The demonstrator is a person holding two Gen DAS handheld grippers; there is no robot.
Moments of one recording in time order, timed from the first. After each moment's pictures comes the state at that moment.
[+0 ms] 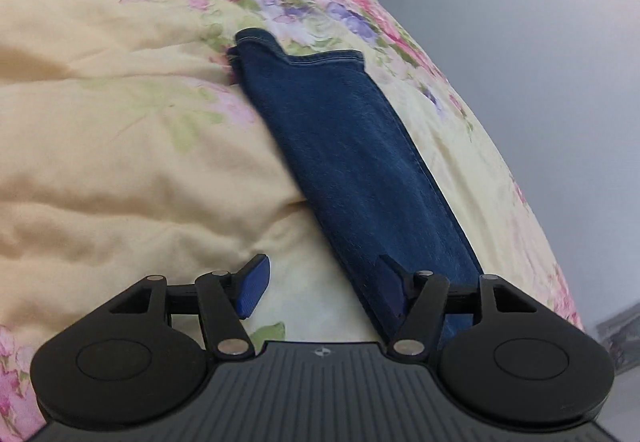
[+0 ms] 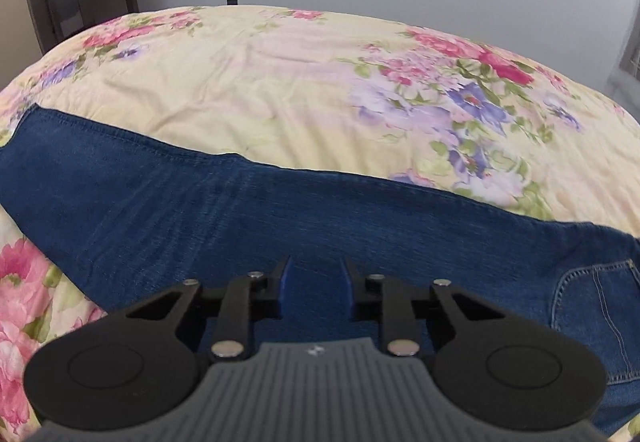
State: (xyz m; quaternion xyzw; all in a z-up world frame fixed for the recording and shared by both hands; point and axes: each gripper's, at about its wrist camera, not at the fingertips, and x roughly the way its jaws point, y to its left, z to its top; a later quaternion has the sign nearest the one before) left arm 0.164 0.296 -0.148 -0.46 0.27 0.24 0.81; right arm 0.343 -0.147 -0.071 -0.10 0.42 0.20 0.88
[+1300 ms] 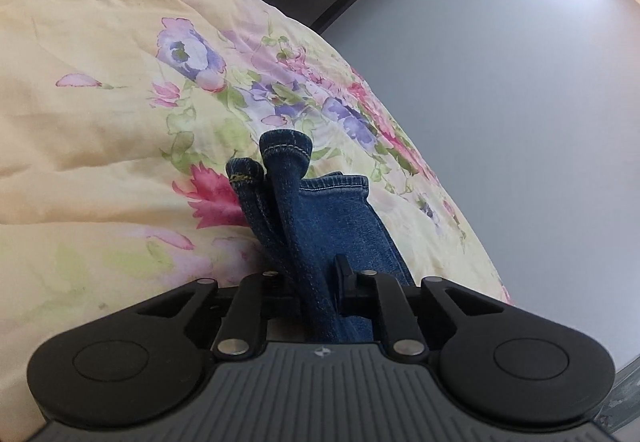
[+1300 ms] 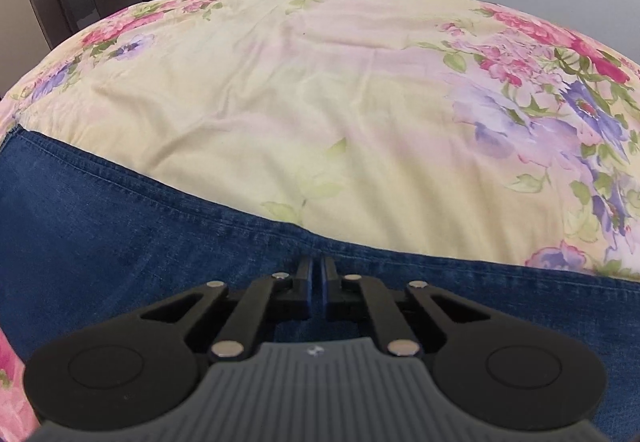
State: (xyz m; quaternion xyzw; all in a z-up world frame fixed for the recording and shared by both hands) left arm 0.211 0.362 -0.156 -0.44 0.14 0.27 0.84; right arm 0.454 -0.056 -0.132 -0.06 0.45 0.23 0.86
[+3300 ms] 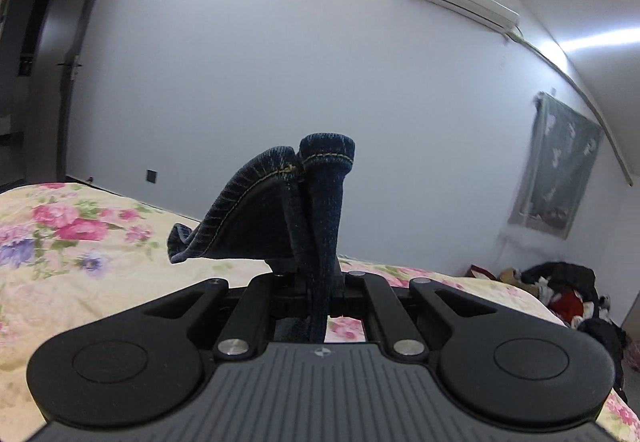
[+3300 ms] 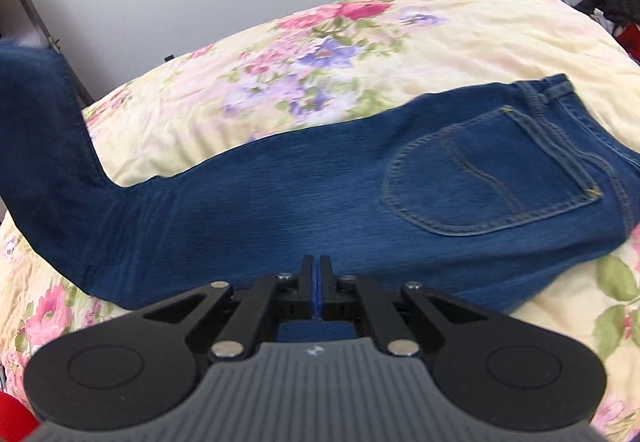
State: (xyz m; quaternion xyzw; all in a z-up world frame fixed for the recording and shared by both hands) left arm 0.326 -0.046 0.093 -0.12 0.14 0.03 0.98; right arm 0.283 -0.399 -0.056 0.12 0.44 0.14 0.88
